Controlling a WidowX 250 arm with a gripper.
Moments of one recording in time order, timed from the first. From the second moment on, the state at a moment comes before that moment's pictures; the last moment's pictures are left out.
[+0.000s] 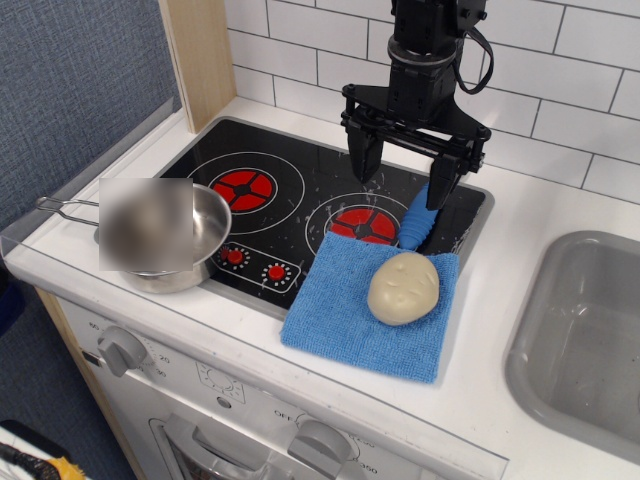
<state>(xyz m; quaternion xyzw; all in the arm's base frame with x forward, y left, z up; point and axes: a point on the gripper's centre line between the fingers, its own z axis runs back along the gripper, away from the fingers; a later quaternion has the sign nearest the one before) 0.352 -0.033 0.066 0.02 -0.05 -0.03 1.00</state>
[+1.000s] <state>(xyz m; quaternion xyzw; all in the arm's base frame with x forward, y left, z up) 0.291 0.014 0.067 0.04 -0.02 0.02 1.00</state>
